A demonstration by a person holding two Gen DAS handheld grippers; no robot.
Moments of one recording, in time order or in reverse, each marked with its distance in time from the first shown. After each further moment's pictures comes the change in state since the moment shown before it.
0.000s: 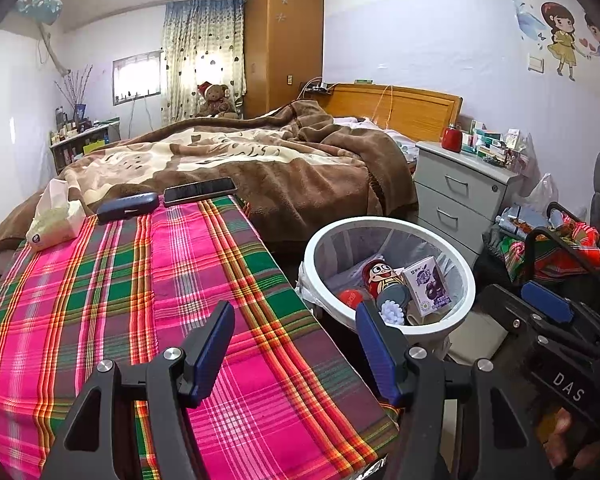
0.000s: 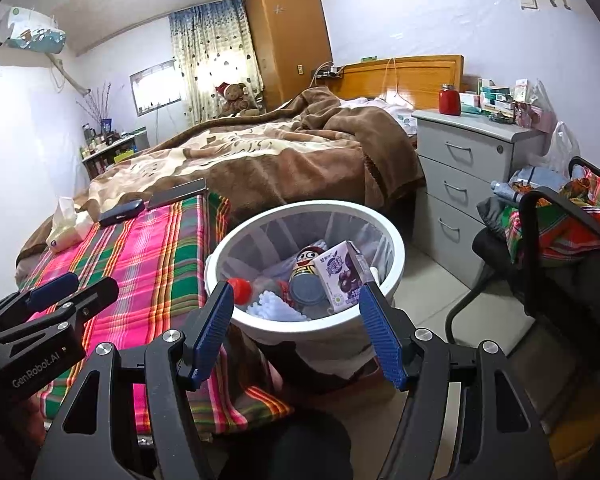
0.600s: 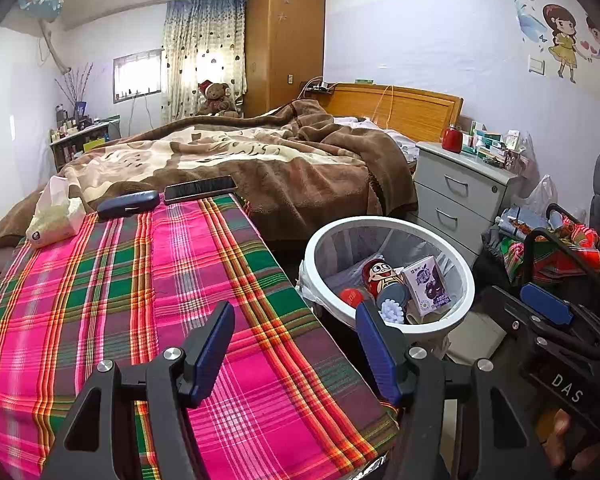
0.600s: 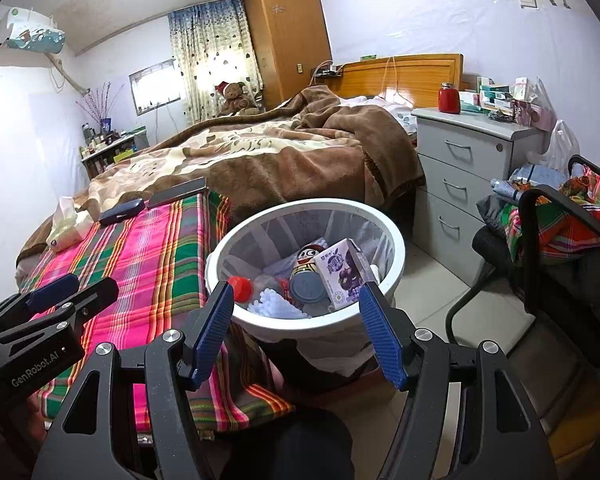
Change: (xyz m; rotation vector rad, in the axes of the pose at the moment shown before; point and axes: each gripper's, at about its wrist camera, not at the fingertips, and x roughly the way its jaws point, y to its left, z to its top) left arm -0.002 -0.002 -0.001 -0.007 0.004 -0.003; right arm -0.002 0.001 -0.001 0.002 0.000 -0.003
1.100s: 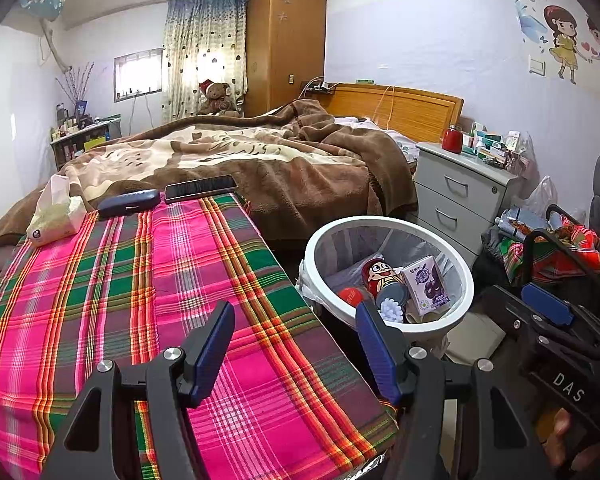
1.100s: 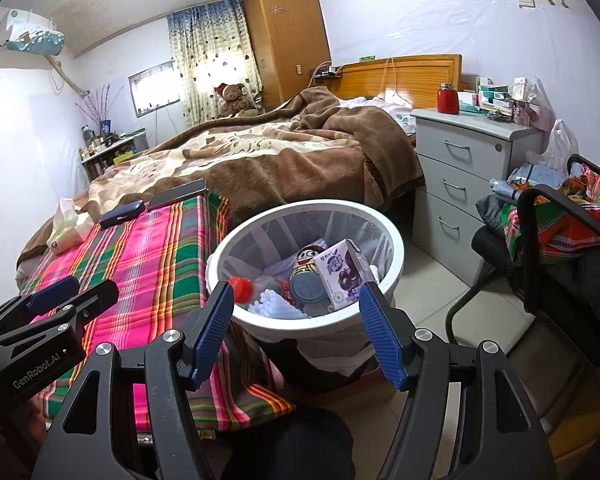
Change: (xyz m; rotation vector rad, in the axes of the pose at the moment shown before) left arm -0.001 0.001 -0.001 -0.004 -0.001 0.000; right arm -0.001 0.001 -0.001 0.003 0.000 -0.001
